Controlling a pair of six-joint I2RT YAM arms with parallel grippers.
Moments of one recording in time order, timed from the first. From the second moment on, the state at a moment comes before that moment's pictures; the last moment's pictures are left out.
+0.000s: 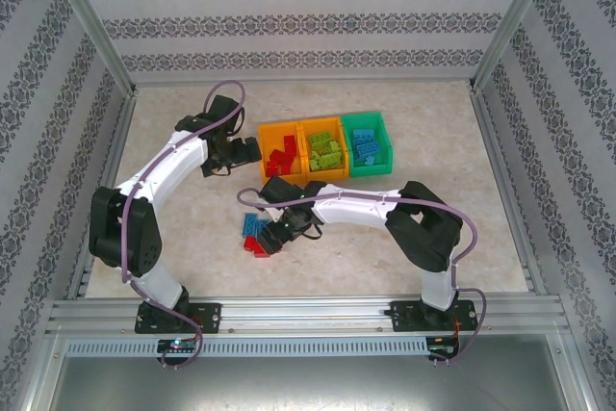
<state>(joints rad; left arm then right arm) -0.28 1.66 1.37 -0.90 -0.02 -0.61 0.99 1.91 1.27 -0.58 -0.21 0.32</state>
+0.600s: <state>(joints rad) -0.28 1.66 1.36 -0.88 -0.01 -0.61 0.87 1.85 1.16 -0.62 -0.16 0.25</state>
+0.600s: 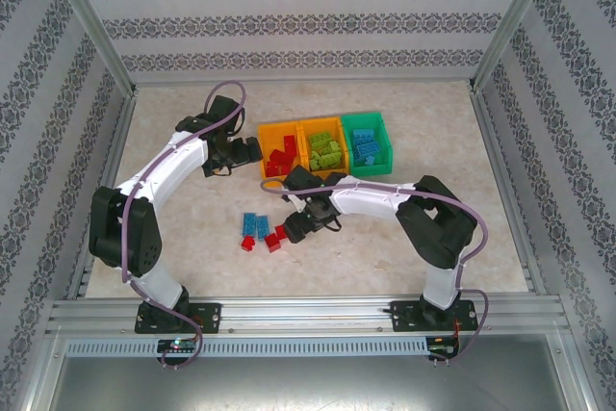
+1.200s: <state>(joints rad) -0.28 1.66 1.34 -0.88 0.01 -0.61 0.90 1.90 1.28 -0.67 -0.20 -0.04</state>
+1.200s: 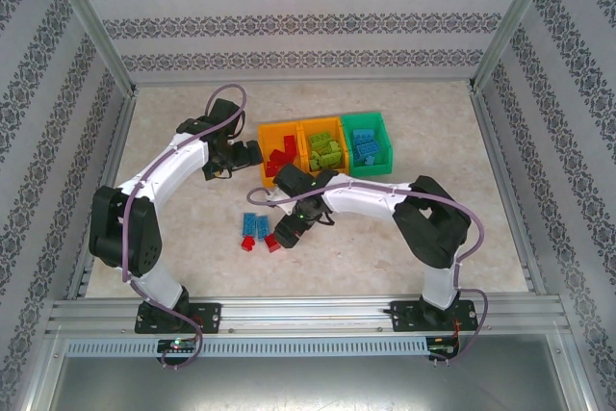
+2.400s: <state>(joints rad) -0.28 1.66 1.33 -0.88 0.00 -0.61 0.85 1.88 1.26 -0.73 -0.26 -0.25</state>
